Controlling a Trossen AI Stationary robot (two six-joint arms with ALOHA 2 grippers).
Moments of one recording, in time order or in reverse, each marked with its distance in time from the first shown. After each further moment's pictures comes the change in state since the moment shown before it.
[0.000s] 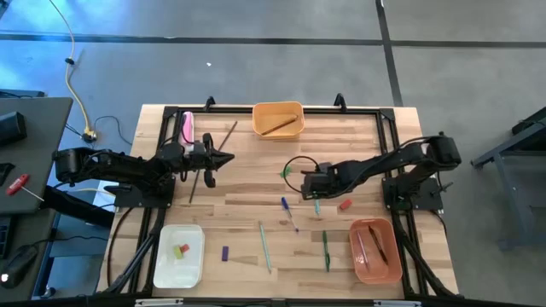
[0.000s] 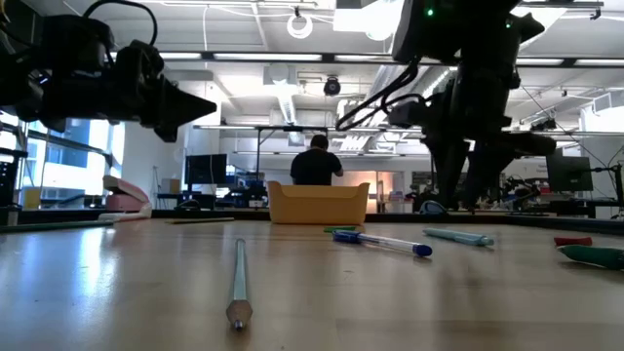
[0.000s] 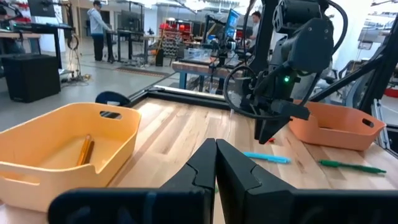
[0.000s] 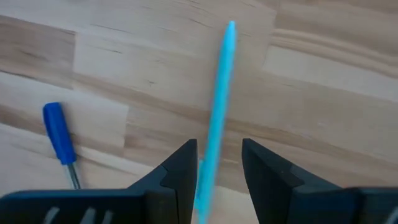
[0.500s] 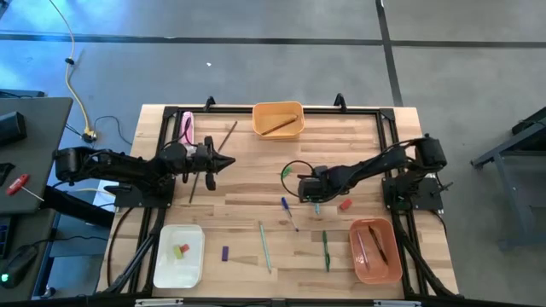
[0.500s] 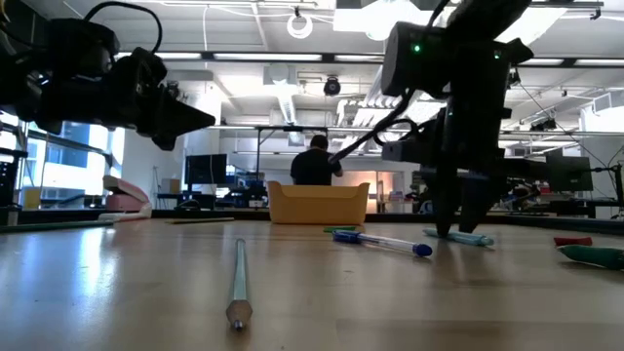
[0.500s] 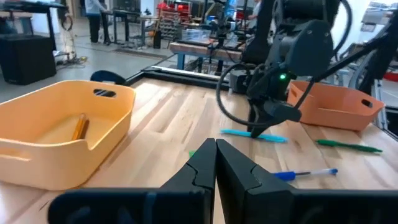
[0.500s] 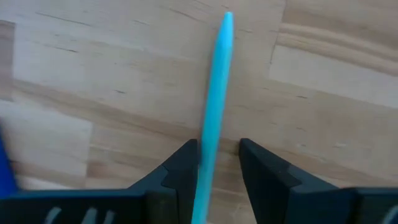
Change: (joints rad) left arm -0.035 0.000 0.000 -0.079 -0.019 0.012; right arm 0.000 0.136 0.003 0.053 0.027 0.000
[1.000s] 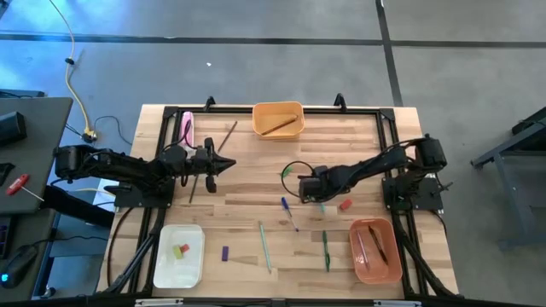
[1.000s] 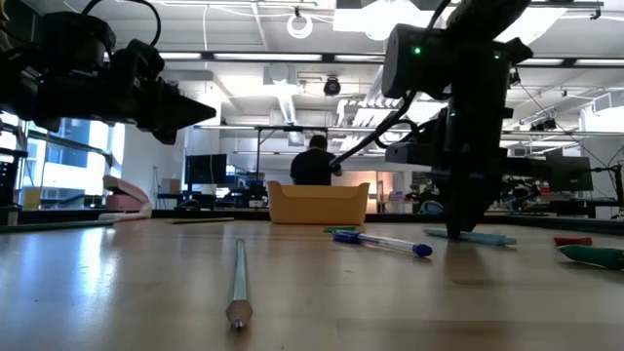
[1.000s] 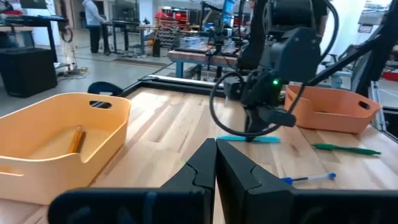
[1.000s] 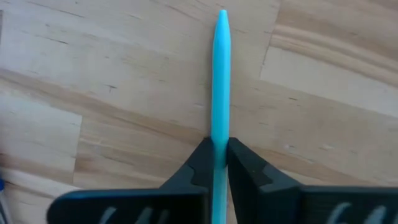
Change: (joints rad) left arm -0.069 0.000 0.000 0.032 -0.068 0.023; right arm -0.001 -0.001 0.000 -0.022 -0.018 -0.049
